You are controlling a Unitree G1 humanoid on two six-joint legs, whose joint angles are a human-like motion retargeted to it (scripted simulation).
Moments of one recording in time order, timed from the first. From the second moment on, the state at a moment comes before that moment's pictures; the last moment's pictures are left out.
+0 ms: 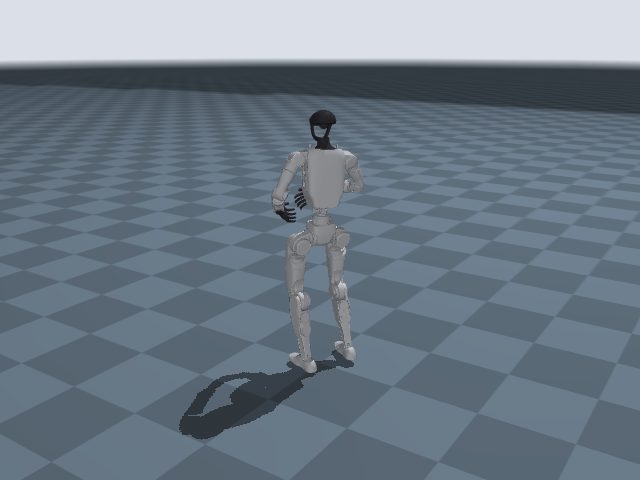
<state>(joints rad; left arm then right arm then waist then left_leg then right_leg) -0.04 0.47 -0.52 0.24 -0.61 0.03 -0.34 -0.45 -0.64 0.83 0.01 0.38 0.10 0.44 -0.10 0.08 0.27 0.10 0.06 0.11 0.28 -0.31 -0.06 0.05 -0.06 -0.15 0.42 -0.35 0.04</state>
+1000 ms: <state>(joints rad) -0.06 0.30 -0.40 1.21 -0.22 0.02 -0.25 -0.01 -0.46 0.36 1.05 0.25 0.01 0.12 -0.20 0.09 0.24 0.09 0.00 0.10 0.20 -0.30 -0.04 0.01 -0.12 -0.18 0.48 -0.34 0.03</state>
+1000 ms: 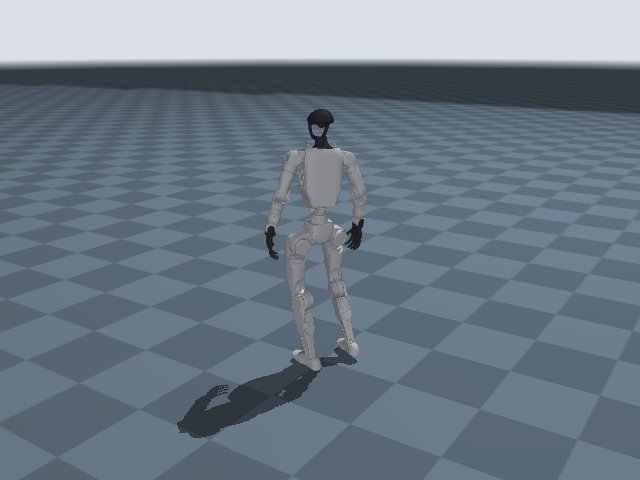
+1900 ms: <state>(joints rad) -0.16 0.35 -0.46 1.06 -0.03 -0.02 -0.18 -0.06 -0.46 0.53 0.74 0.18 -0.01 0.26 -0.19 -0.06 0.16 -0.08 -0.13 -0.20 0.11 -0.15 -0.08 -0.26 -0.06 0.16 0.80 -0.52 0.08</state>
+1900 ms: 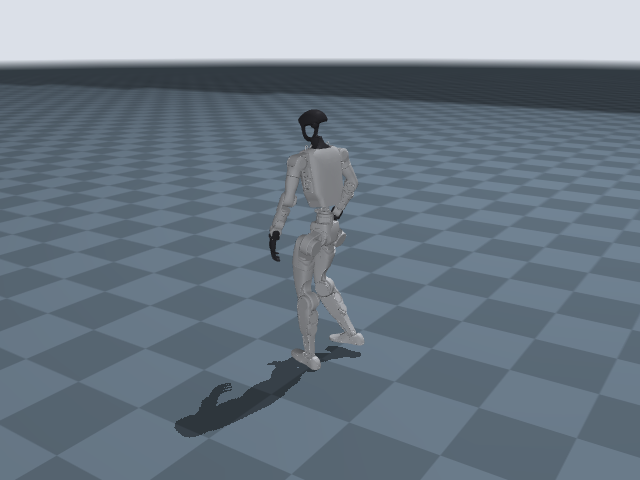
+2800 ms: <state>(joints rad) 0.07 0.59 -0.36 -0.18 -0.53 -0.24 -0.06 -0.15 -0.64 0.17 -0.39 0.51 -0.27 -0.12 -0.33 0.11 0.22 -0.04 0.05 0.04 0.71 -0.53 -0.03 -0.85 -0.03 -0.14 1.05 -0.20 0.17</state>
